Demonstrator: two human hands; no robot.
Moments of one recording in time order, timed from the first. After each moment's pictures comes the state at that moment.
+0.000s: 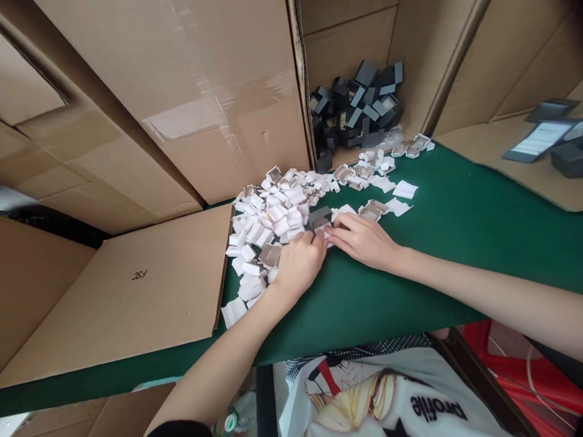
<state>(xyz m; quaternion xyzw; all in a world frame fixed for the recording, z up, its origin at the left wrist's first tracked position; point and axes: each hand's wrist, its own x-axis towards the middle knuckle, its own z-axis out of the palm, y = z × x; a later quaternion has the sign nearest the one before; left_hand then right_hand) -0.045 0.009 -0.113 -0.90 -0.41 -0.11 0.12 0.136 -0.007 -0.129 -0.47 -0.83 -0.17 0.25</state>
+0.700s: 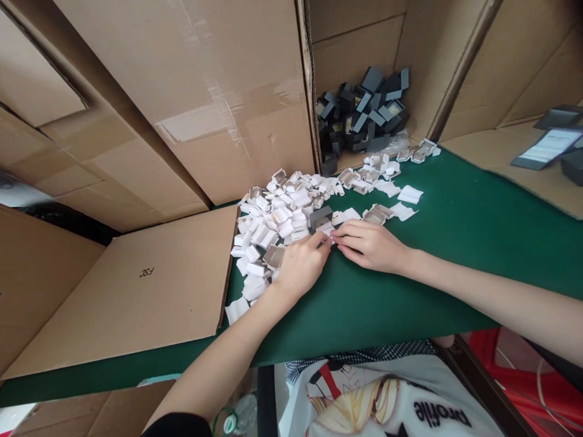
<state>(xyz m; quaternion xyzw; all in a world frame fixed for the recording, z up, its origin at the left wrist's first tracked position) -0.056 0.015 -0.116 -0.93 -0.31 -0.13 0.17 0.145 -0.005 -0.131 -0.33 -0.88 -0.16 0.31</state>
